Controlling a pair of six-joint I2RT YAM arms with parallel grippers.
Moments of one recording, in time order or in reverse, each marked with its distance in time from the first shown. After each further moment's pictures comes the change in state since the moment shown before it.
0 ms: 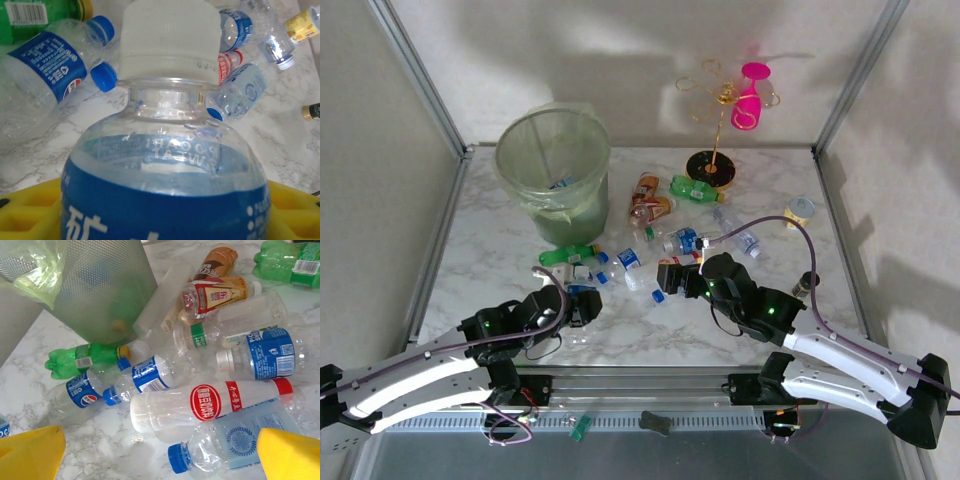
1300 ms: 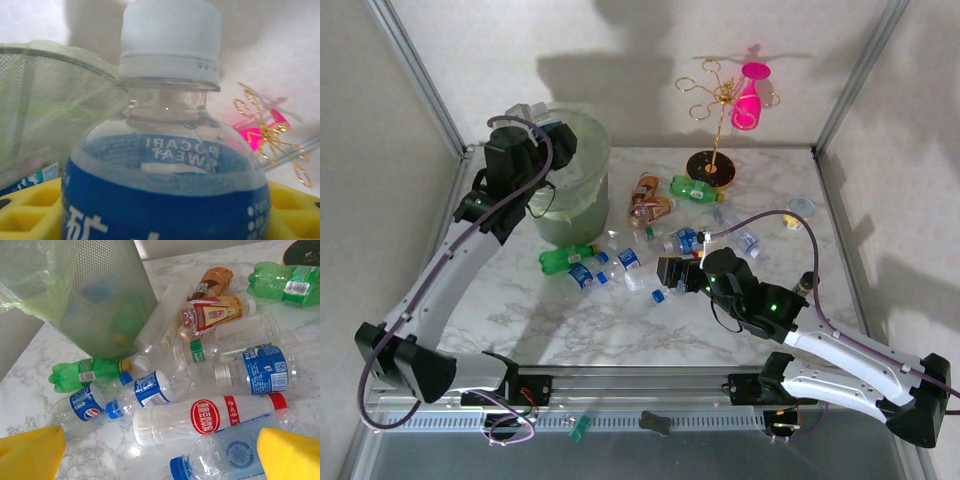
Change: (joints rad) left arm 0.684 0.658 0.840 0.263 0.172 0.306; right arm -0.003 0.011 0.062 -0.031 0.043 -0.011
